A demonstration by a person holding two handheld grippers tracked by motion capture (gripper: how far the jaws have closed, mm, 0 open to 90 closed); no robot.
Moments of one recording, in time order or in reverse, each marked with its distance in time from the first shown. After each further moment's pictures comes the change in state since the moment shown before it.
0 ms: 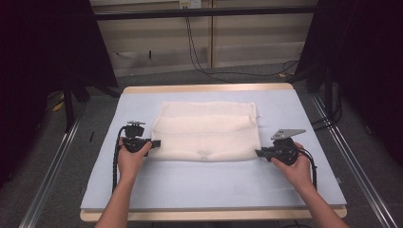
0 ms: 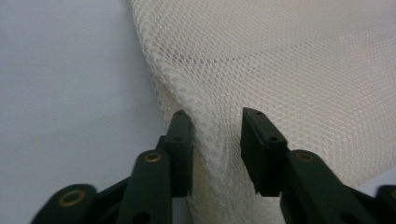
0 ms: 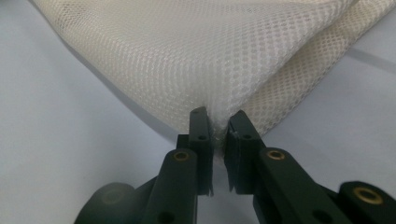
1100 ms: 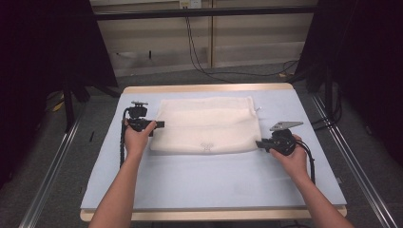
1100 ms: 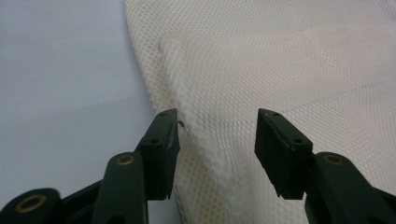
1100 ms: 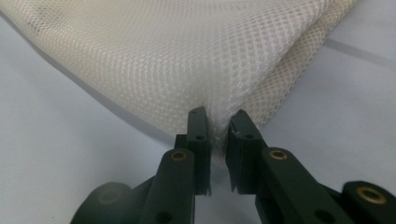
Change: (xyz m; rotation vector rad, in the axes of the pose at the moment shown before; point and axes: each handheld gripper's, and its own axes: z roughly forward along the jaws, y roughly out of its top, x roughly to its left) left arm 0.009 0.058 0.019 -0.059 0.039 -0.047; right arm -0.022 0.013 0.015 -0.010 -0.074 0.025
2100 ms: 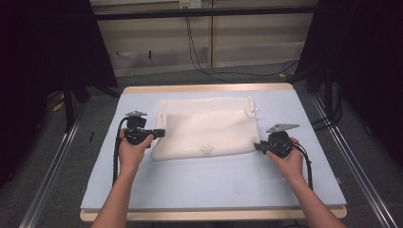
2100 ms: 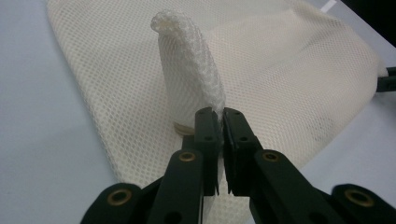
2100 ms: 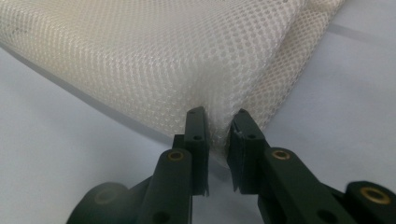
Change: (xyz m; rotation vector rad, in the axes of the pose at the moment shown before) left arm -0.031 -0.035 -0.046 -0.062 -0.174 0.117; right arm 0.012 -0.002 0.005 0.027 -0.046 0.031
